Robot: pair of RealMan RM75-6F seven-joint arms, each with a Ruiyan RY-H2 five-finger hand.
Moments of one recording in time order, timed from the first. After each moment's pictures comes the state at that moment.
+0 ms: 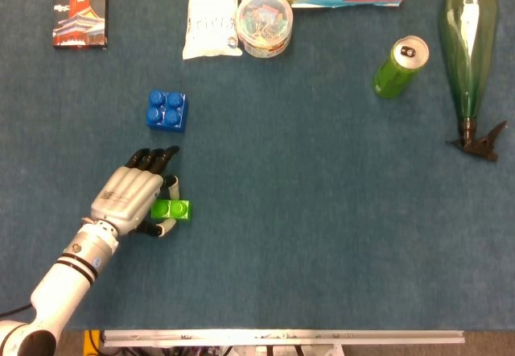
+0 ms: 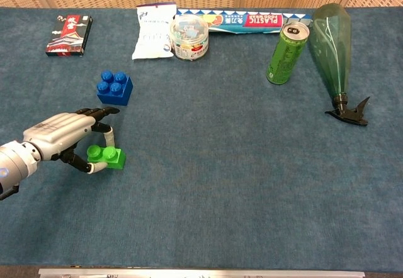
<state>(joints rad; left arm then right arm) -0.47 -1.39 0.06 -1.78 1.15 0.99 0.40 0.05 -1.10 0.12 -1.47 -1.61 1.71 0.20</state>
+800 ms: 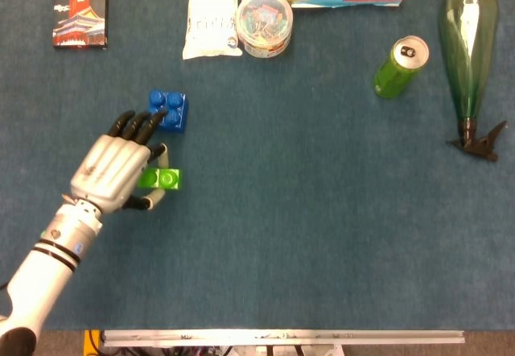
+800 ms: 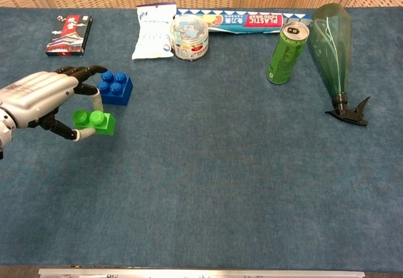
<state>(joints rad) -0.50 -1.22 0.00 -1.95 1.18 1.06 0.48 0.05 -1.10 0.12 -1.47 -1.61 1.71 0.20</state>
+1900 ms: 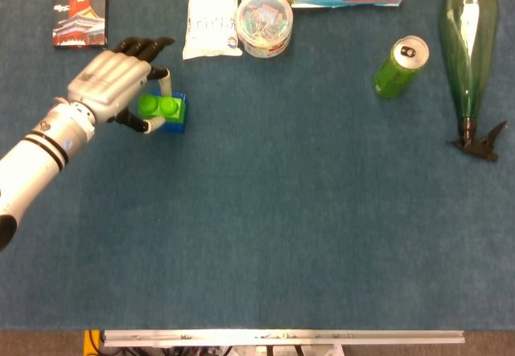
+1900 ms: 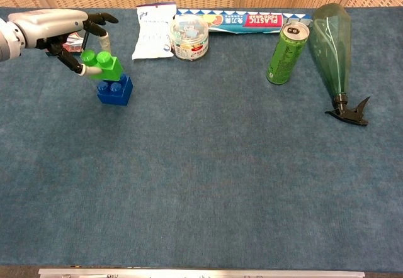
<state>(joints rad) -0.79 -1.11 -0.17 -1.61 1.21 0.61 -0.04 0.10 -1.14 0.16 -1.40 -1.46 1.54 0.18</state>
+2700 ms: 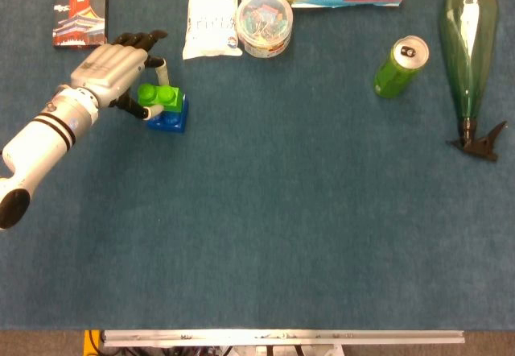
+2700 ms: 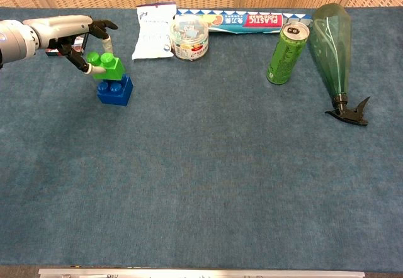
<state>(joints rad) -0.84 -1.22 -0.16 -1.42 1.19 0.52 -0.19 0.11 -1.14 0.16 -1.38 -1.44 1.52 0.20</state>
